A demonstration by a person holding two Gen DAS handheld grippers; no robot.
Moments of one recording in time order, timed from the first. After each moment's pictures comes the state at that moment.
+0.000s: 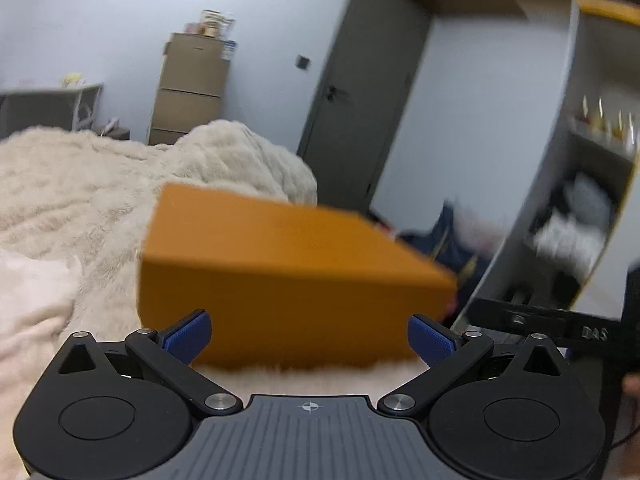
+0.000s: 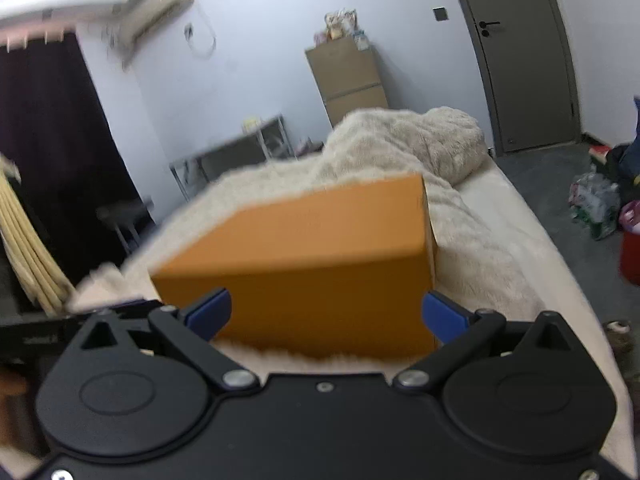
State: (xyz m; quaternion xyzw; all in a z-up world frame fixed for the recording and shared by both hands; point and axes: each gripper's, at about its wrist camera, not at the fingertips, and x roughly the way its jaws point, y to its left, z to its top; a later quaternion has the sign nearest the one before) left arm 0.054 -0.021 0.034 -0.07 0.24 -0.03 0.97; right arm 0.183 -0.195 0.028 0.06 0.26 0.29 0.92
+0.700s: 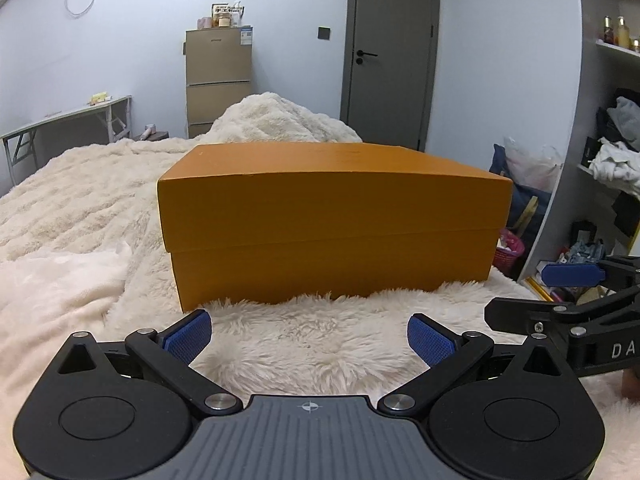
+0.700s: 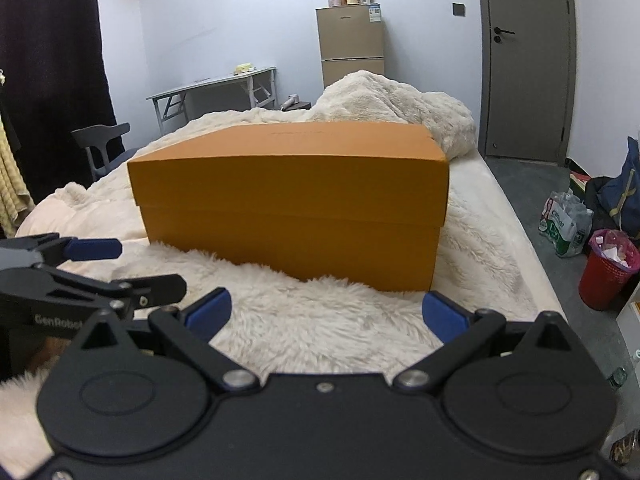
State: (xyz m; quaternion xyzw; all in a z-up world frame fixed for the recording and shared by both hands) left arm 0.068 -0.023 -0.007 -0.03 0.27 0.03 0.96; right arm 0.170 -0.161 -0.002 -0.02 0.28 0.27 0.92
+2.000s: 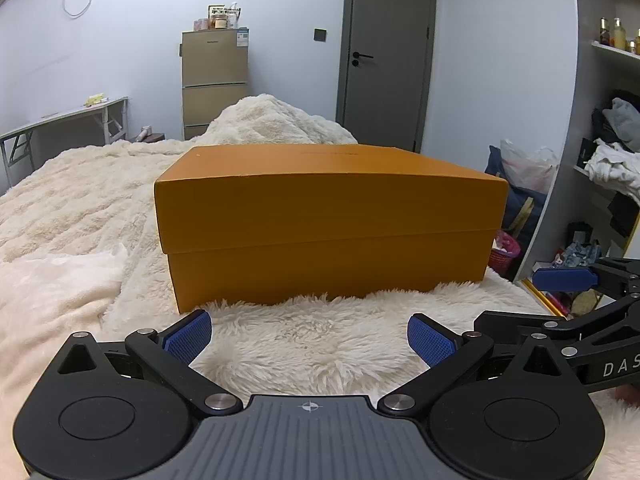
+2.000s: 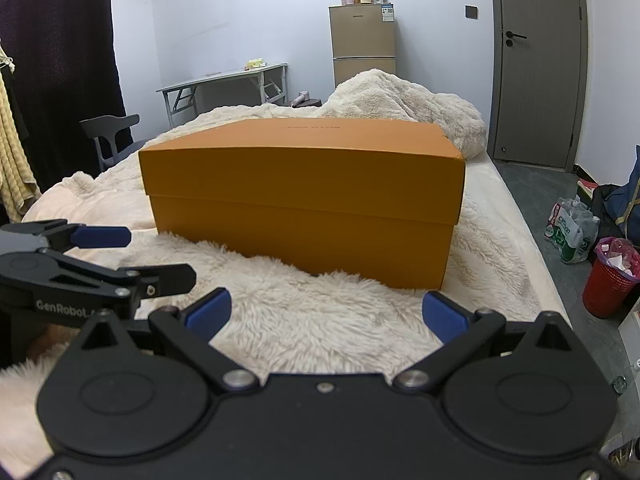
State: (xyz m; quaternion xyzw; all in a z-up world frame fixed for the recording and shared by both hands) left arm 0.068 -0.022 -0.006 -0.03 0.27 0.02 0.96; right arm 0.166 -0.165 -0.003 -0.03 0.27 0.28 0.92
